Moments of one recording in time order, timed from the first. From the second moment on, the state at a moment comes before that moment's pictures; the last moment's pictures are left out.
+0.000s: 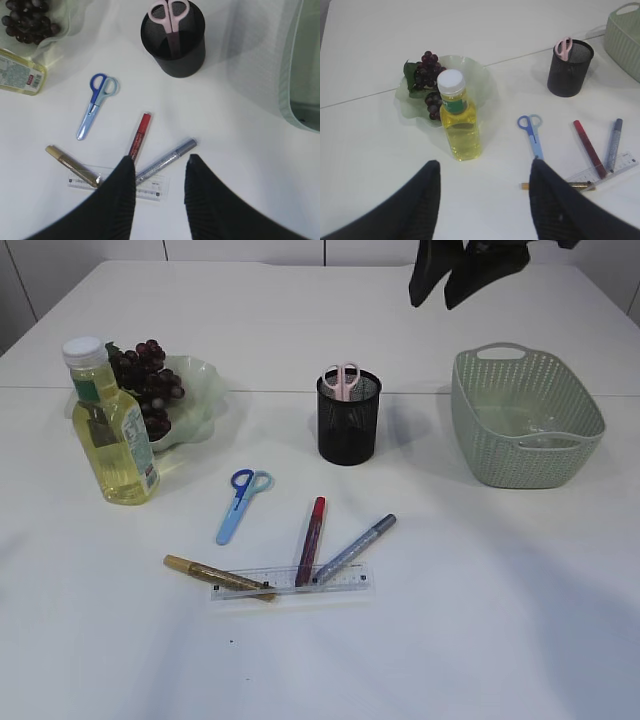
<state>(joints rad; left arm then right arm) -0.19 0.80 -0.94 -0.14 0.74 0.21 0.37 1.80 -1.92 0.09 1.25 0.23</state>
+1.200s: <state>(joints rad) -0.48 1.62 -1.40 -0.11 0.94 0.10 0.11 1.69 -1.52 0.07 1.24 0.20</state>
